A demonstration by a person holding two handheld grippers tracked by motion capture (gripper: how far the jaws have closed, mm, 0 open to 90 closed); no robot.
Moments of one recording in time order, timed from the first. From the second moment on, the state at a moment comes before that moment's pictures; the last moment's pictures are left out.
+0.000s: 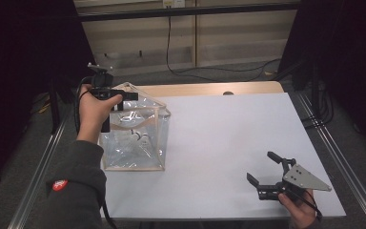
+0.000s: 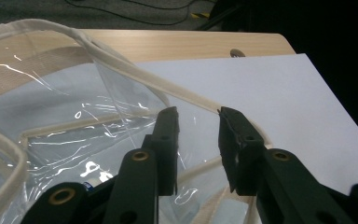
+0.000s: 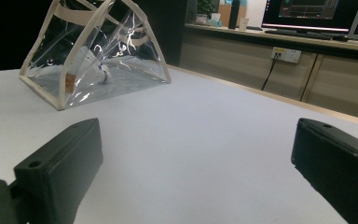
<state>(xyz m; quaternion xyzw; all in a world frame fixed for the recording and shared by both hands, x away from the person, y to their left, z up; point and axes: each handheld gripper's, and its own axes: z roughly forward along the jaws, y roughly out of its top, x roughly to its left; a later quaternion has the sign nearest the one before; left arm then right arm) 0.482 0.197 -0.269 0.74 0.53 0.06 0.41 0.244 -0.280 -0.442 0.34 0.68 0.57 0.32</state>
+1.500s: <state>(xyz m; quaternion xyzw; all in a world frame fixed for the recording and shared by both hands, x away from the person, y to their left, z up) 0.448 0.176 -0.283 0.77 0.44 -0.01 0.47 0.244 -0.279 -0.442 0.34 0.68 0.57 0.32</state>
